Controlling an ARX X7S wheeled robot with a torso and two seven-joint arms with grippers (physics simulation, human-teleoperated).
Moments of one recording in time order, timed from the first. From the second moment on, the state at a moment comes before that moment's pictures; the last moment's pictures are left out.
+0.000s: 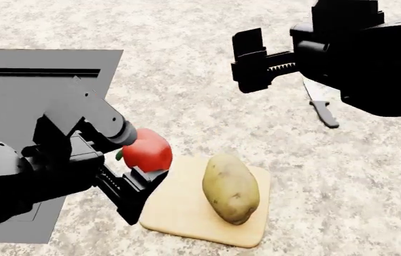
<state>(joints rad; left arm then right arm) -1.18 -0.47 0.80 -0.03 -1.02 -0.99 0.01 1.76 0.63 -1.24 0.41 1.58 0.85 0.26</state>
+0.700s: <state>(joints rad) -1.17 -0.36 0.95 -0.18 -0.92 -0.94 0.12 1.72 0.69 -1.21 0.36 1.62 0.83 0.30</state>
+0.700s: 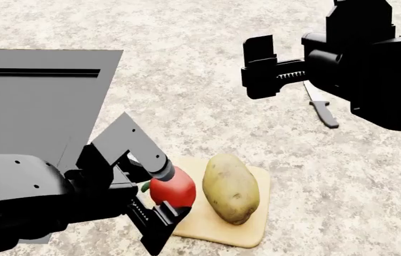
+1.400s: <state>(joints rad) -1.18 -0.35 0.97 -0.19 -0.92 -0.95 0.11 1.67 0.71 -1.20 0.34 1.65 0.83 0.30</state>
